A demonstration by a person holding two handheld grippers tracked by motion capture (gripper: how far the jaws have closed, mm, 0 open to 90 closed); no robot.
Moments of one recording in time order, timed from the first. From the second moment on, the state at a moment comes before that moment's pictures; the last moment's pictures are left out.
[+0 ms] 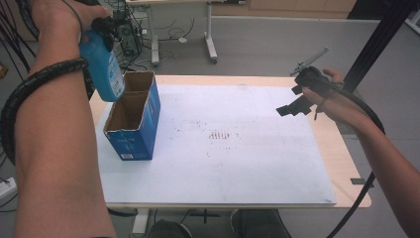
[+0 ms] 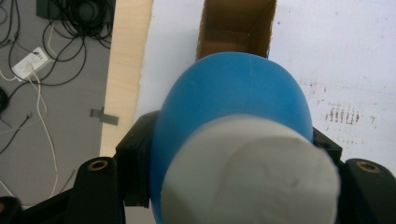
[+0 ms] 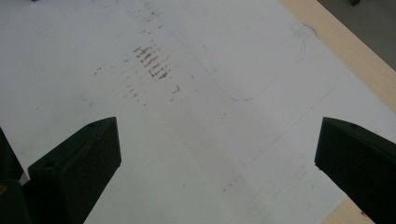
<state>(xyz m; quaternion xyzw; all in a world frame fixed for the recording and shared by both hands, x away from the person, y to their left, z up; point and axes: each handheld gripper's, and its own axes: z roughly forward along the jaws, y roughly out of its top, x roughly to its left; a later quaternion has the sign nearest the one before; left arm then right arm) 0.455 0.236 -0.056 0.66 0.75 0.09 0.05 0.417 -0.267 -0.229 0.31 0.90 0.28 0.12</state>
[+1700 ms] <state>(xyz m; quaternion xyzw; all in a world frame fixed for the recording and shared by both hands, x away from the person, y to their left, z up) 0.468 0.233 -0.164 0.67 0.74 0.06 0.04 0.418 -0.262 -0.243 0.31 0.91 0.27 0.12</state>
